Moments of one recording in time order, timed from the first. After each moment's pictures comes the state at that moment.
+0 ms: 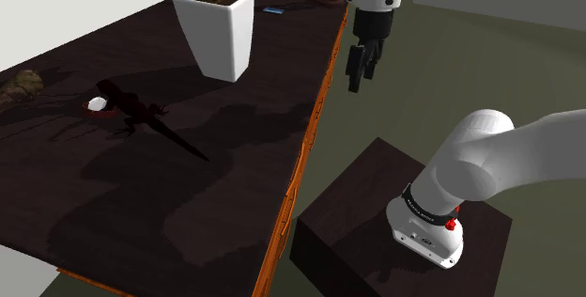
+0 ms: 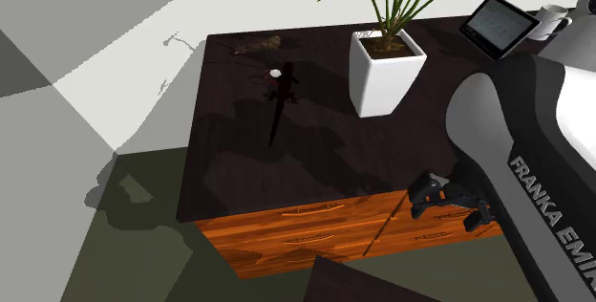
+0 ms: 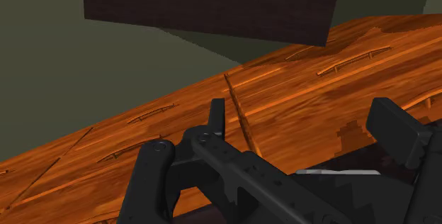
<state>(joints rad) 0.02 -0.76 0.05 -2.45 0.12 1.52 -0.09</state>
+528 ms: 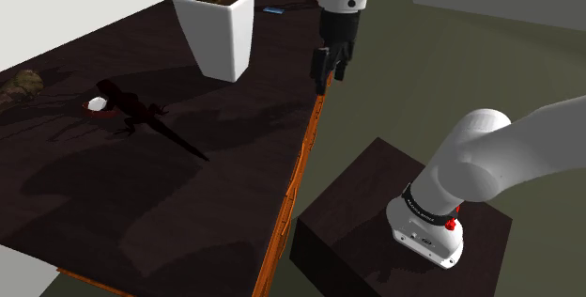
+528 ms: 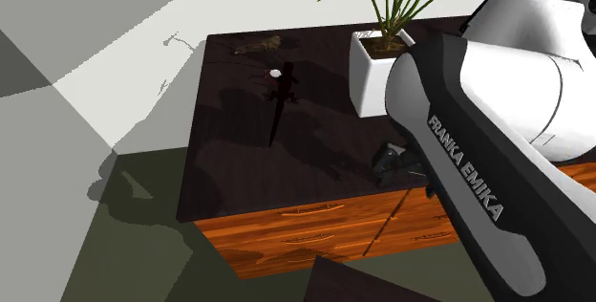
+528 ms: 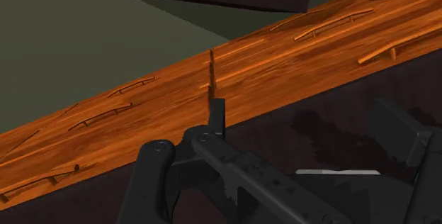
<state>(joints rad) 0.06 -0.62 0.17 -2.36 0.18 1.63 0.02</state>
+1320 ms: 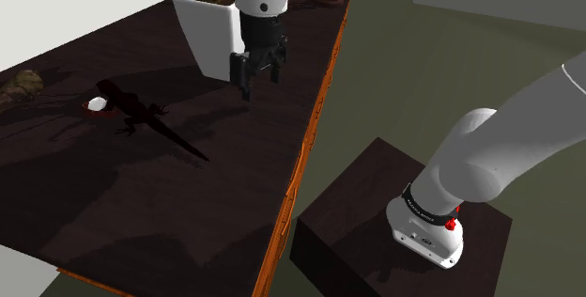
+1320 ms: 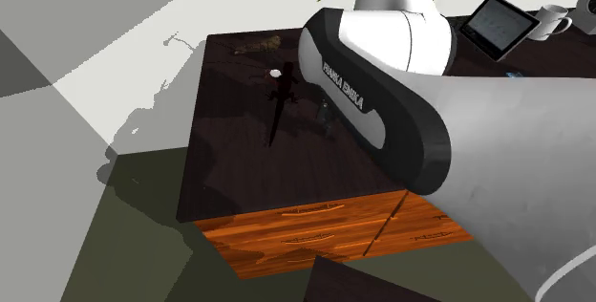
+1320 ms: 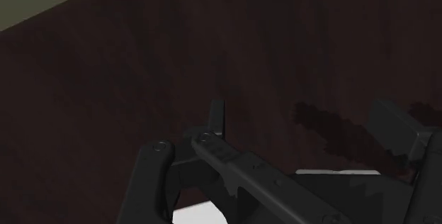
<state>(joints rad) 0.08 -0.29 0.39 -2.08 0.15 1.81 0.27</state>
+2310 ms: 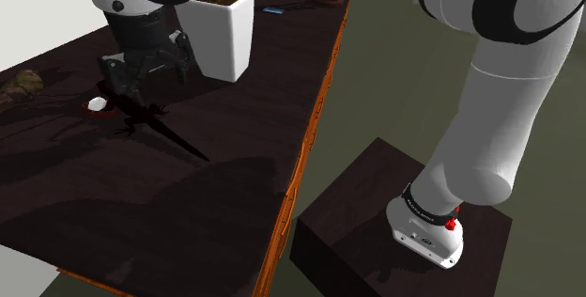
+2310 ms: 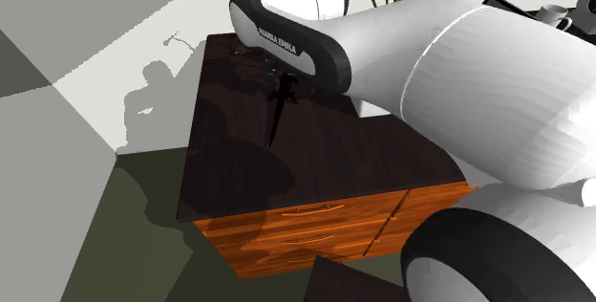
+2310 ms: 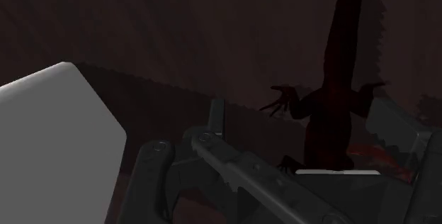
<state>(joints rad) 0.24 0.28 0.55 -1.45 -0.22 1.76 0.64</state>
